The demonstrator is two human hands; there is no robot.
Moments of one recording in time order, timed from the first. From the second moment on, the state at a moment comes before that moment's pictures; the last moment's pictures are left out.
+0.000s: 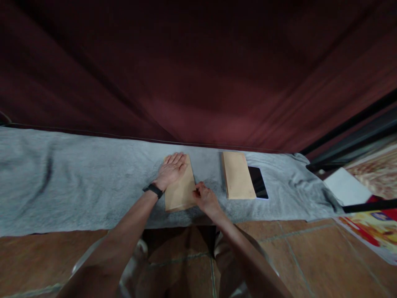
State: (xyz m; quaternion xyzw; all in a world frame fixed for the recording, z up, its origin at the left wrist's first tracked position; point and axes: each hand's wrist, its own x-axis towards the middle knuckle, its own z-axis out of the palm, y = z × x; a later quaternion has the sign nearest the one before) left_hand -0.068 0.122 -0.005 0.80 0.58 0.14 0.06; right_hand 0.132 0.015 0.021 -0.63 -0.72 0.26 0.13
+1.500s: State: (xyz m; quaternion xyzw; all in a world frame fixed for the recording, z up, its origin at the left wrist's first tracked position) left_hand -0.058 -0.031 0.005 0.88 0.40 0.17 0.17; right_hand 0.149 0.031 0.025 -0.62 -0.73 0.26 0.13
